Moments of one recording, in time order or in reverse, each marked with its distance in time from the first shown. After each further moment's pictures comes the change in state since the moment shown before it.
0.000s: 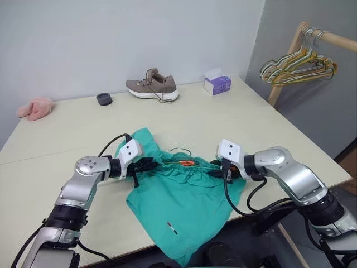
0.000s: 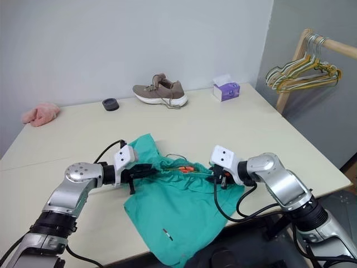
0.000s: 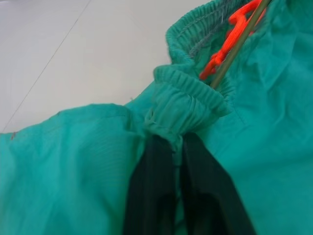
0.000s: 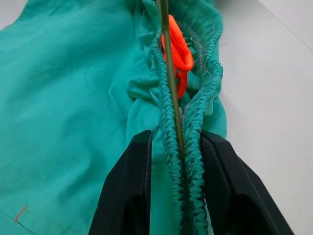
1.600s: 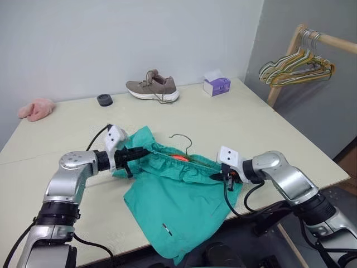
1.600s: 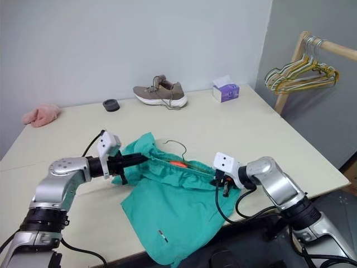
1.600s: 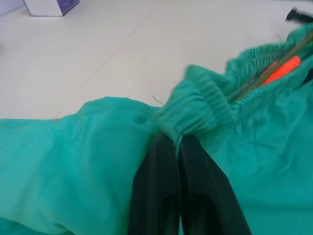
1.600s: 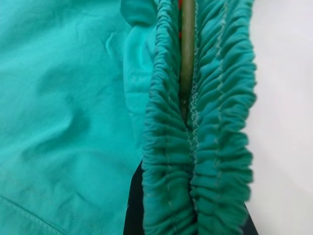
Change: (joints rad) left arm -0.025 0.064 0.163 -0.019 -0.197 0.264 -0.015; right arm 0.024 0.013 0.028 0.128 -0.101 -0.098 0.085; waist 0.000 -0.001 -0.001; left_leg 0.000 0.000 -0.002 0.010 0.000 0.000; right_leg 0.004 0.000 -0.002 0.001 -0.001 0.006
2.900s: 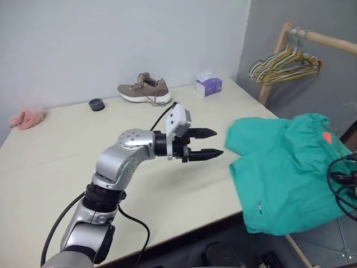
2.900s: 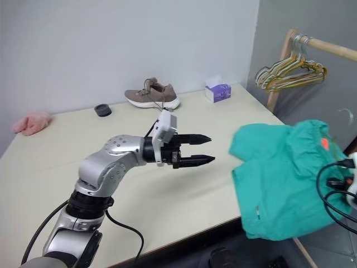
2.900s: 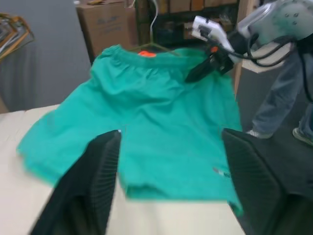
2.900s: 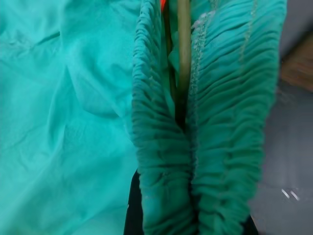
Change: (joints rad) left arm -0.244 -0.329 -0.313 -0.387 -0.065 0.190 0.153; right arm 0.489 -0.174 -1.142 -0.130 0.179 0.667 -0.456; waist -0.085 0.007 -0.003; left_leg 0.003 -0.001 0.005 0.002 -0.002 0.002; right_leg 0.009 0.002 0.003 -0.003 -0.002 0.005
